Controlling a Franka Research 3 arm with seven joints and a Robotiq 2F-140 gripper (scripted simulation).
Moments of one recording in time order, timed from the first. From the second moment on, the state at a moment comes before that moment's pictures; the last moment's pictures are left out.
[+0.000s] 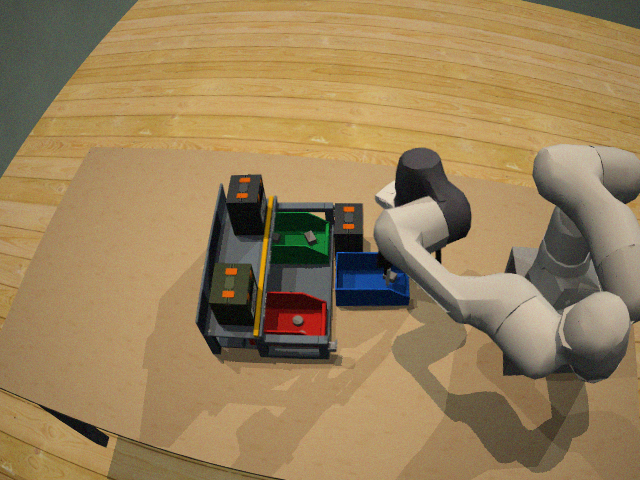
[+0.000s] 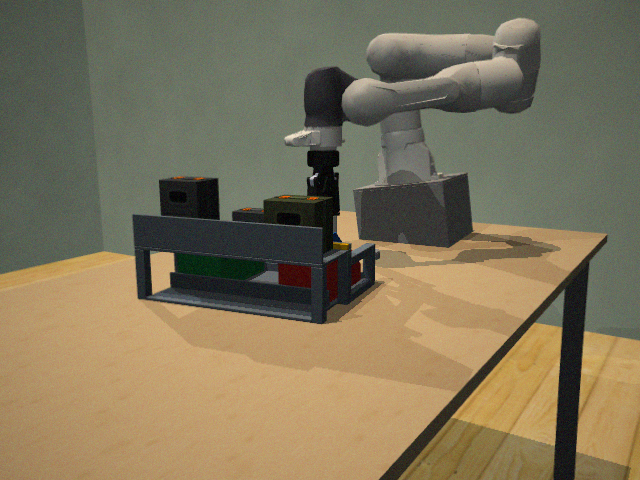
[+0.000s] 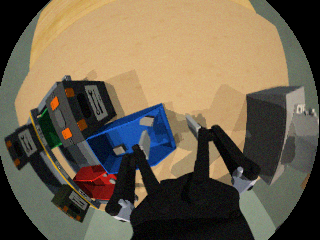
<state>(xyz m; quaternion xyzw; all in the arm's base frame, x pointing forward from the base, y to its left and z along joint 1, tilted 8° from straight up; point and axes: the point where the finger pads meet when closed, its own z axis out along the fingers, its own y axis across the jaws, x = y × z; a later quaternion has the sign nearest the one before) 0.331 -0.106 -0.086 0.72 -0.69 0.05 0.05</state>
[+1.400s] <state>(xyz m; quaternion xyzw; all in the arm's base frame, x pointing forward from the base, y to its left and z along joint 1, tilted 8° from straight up) 0.339 -0.099 -0.015 0.72 -0.69 0.06 0.04</state>
